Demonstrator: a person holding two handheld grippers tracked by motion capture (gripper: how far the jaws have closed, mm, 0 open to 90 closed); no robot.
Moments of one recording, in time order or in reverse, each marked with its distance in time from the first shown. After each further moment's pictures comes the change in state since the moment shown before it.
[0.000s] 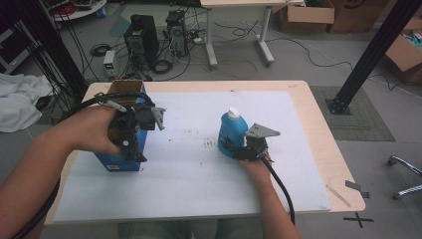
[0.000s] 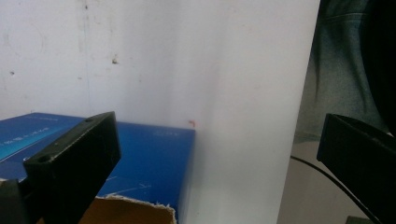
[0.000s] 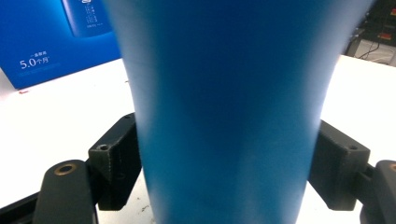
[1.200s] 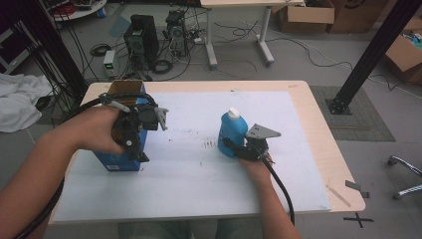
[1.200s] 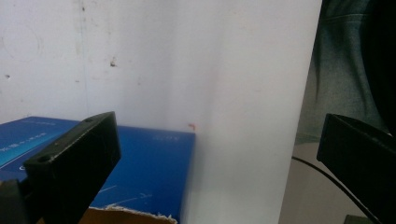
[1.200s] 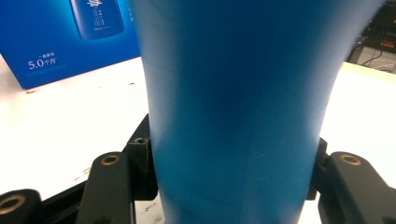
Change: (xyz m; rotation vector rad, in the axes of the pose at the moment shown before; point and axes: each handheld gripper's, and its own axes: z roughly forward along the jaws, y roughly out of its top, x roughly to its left) left arm 0.003 0.004 0.006 0.008 -0.011 0.003; right arm 0.002 0.000 -0.003 -0.016 0.011 -0.020
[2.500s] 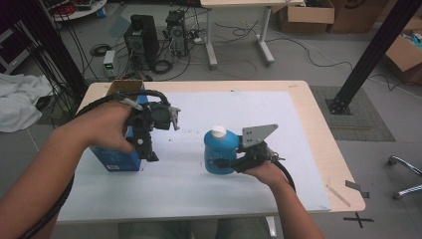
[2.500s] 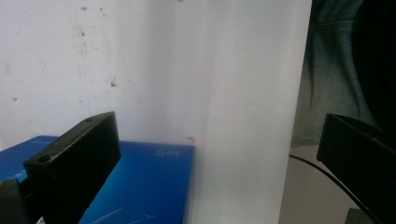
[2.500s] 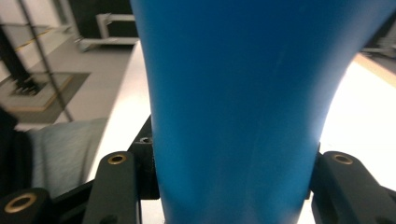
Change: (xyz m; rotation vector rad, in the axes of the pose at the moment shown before) left arm -0.004 0.030 -0.005 0.019 -0.009 0.041; right arm 0.043 0.059 -0.026 0.073 0.595 -0.289
